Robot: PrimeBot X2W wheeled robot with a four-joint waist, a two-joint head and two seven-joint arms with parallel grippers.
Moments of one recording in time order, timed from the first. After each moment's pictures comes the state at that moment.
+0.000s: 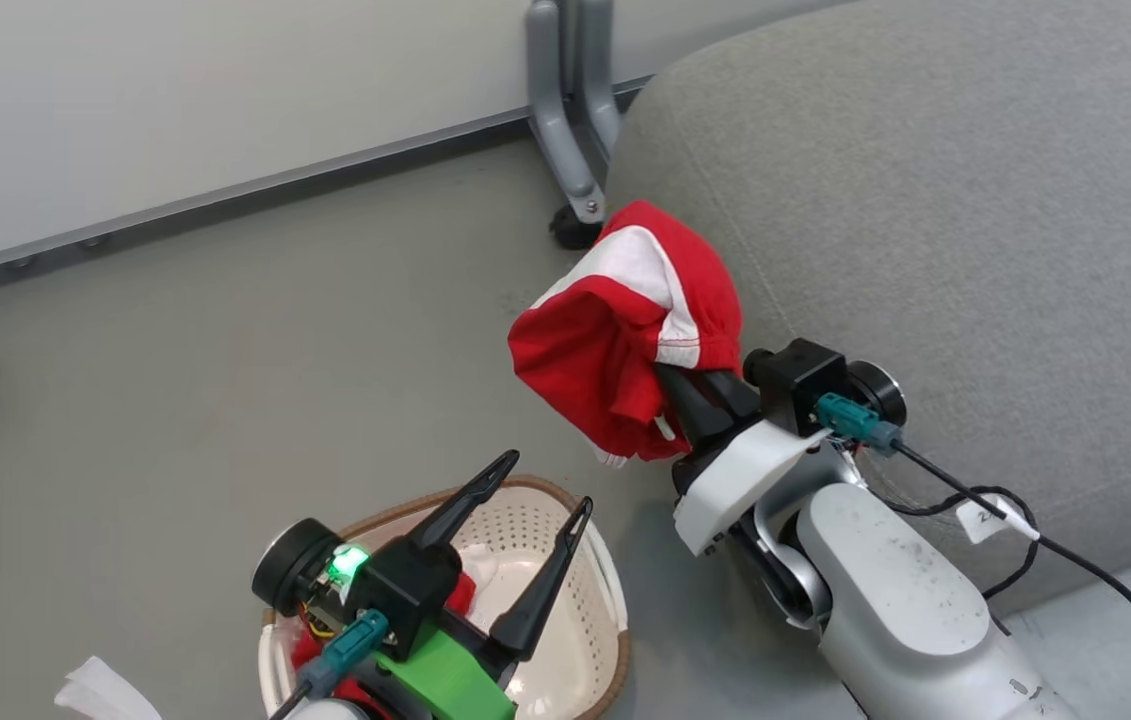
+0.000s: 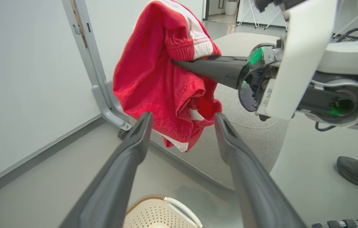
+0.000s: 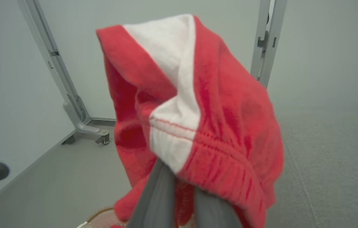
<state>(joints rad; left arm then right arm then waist) -0.20 0.36 -0.72 -0.09 -0.39 0.01 -0.06 -0.50 -0.05 0.50 0.48 0.30 0.13 -0.22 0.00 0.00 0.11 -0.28</state>
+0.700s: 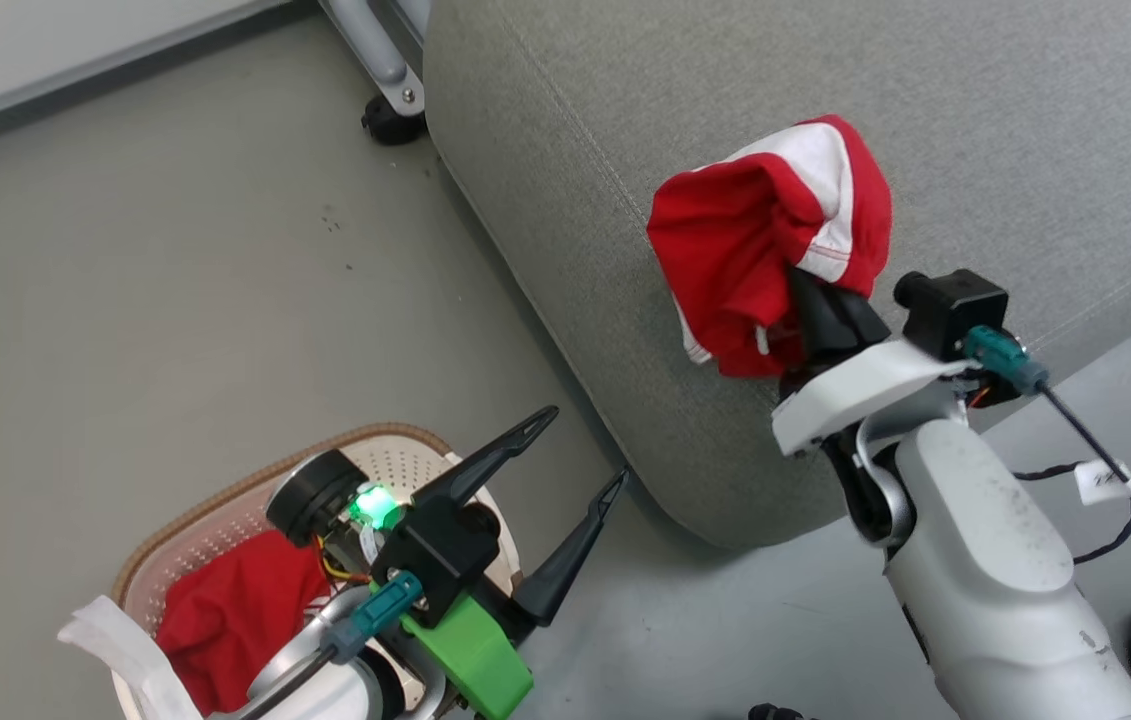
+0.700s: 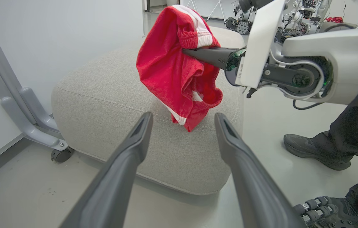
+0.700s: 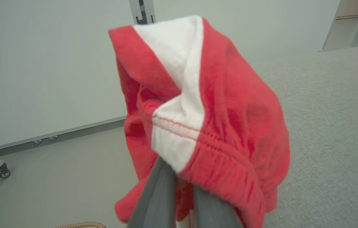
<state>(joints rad) -0.31 0.39 -0.77 -0.16 -0.36 -0.04 0.03 -0.53 -0.05 0.22 0.52 0.30 0.13 -0.26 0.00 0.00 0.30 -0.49</state>
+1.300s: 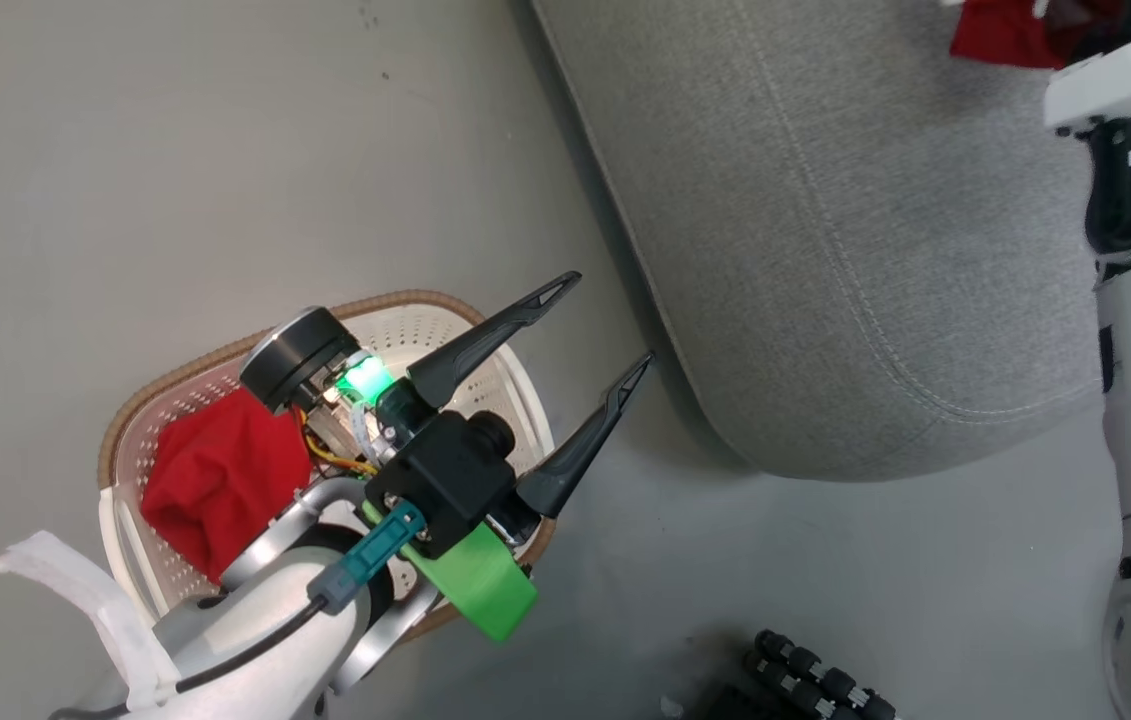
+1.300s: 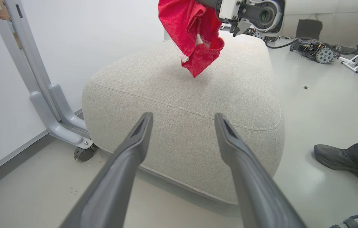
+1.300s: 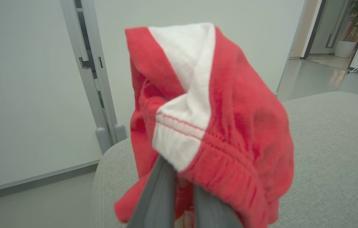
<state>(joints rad) -0.52 0.41 -0.77 -0.22 -0.28 -0.08 0.04 -0.91 -0.17 -0.15 0.59 0.25 0.13 -0.26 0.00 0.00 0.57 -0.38</state>
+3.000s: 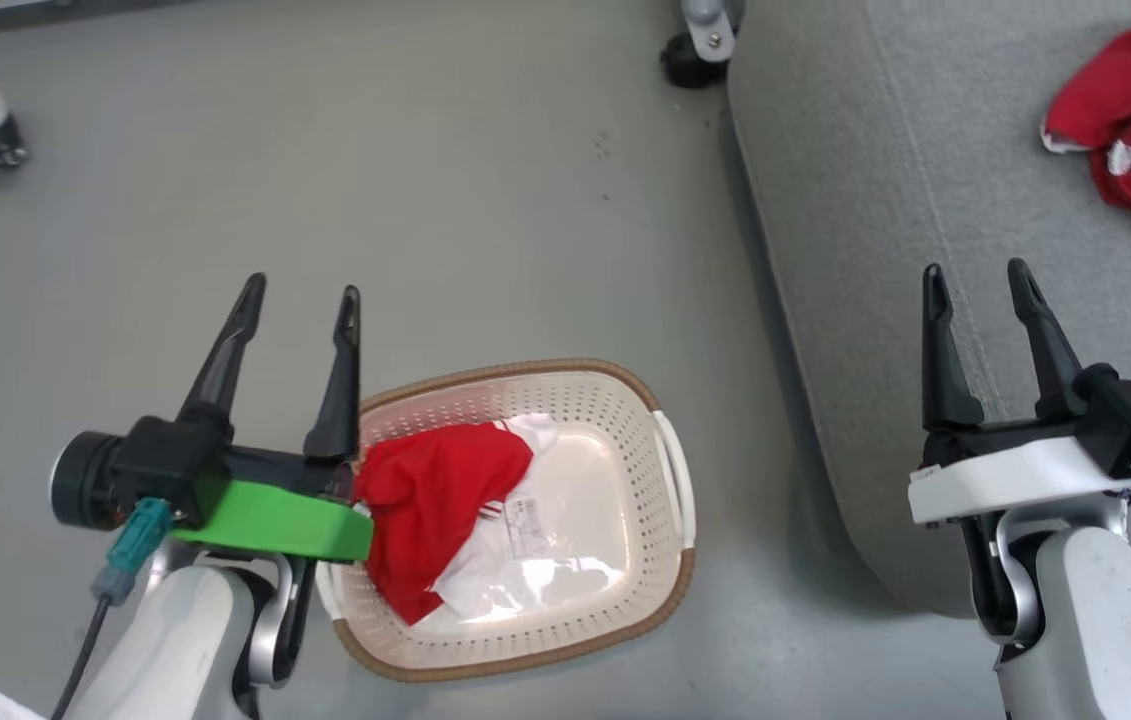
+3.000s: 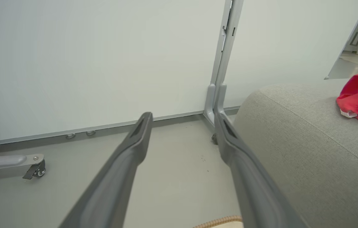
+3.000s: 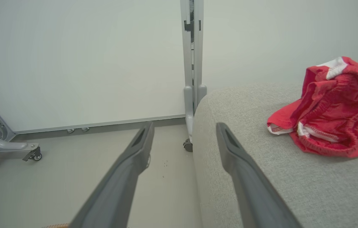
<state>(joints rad) -0.32 0.32 -0.44 0.06 -0.43 0.13 -0.26 -0.22 -0.05 -0.04 0.10 0.13 0.13 -0.23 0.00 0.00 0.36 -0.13</state>
